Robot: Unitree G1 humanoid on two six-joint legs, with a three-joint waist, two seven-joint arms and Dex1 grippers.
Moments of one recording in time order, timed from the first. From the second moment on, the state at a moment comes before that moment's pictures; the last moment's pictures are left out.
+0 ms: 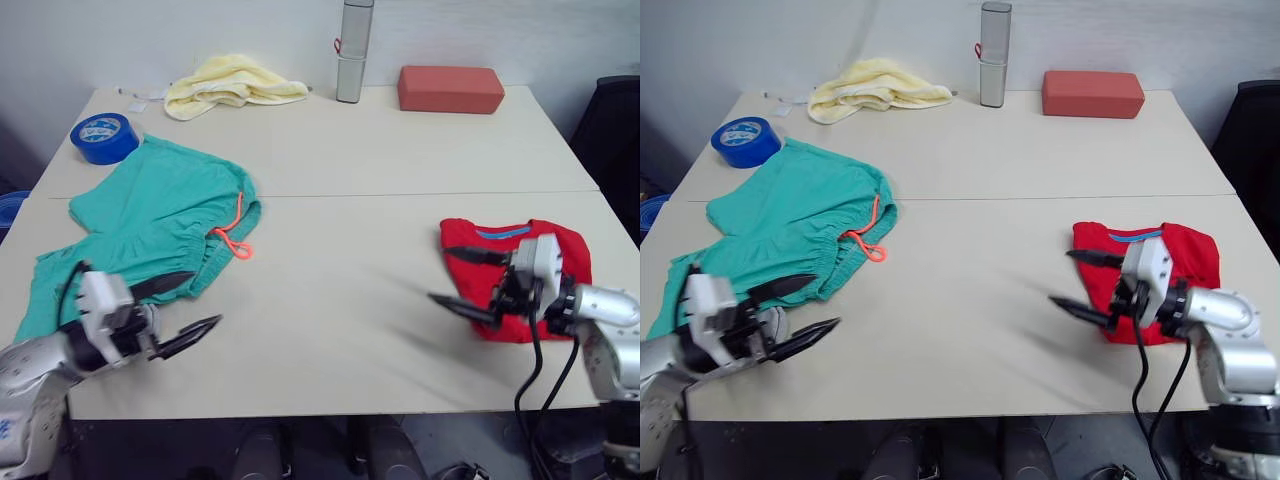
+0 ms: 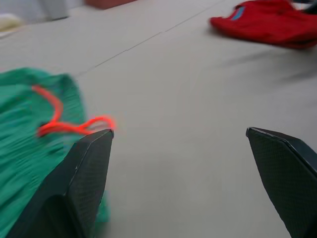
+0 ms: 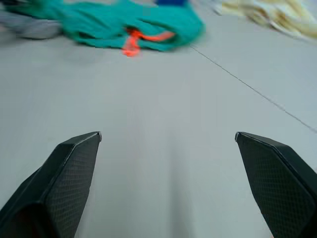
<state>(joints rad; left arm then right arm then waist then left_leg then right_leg) 0.26 0.66 0.59 -0.32 -0.56 0.20 -0.92 -0.14 -0.66 -0.20 -0.06 0.48 -0.05 1.31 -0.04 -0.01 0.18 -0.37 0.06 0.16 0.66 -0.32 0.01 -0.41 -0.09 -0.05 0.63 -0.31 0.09</state>
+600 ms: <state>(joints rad) 0.57 0.52 1.02 -0.10 -0.63 0.16 -0.76 -0.07 -0.58 -0.23 -0.01 0.65 -0.28 1.42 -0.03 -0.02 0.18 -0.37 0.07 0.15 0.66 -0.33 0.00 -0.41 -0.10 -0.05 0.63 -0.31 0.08</state>
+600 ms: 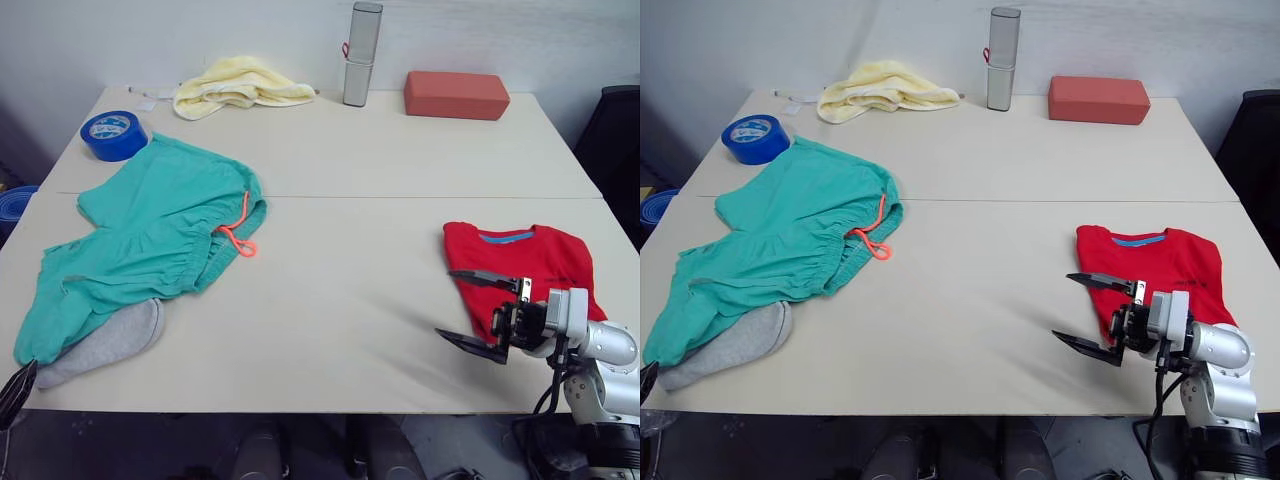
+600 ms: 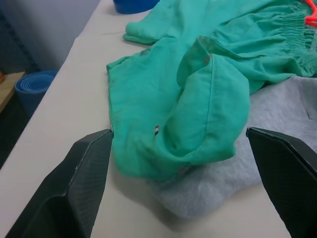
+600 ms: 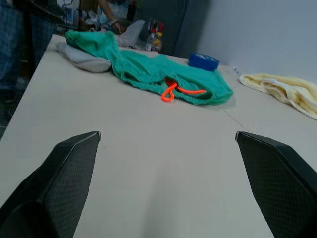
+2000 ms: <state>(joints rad) -0.04 0.98 0.65 0.15 -0.51 0.52 -0.82 -0.10 -0.53 -0.09 -0.29 0.64 -0.17 1.27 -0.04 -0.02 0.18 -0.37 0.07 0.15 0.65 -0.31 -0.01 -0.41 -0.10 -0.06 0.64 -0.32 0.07</state>
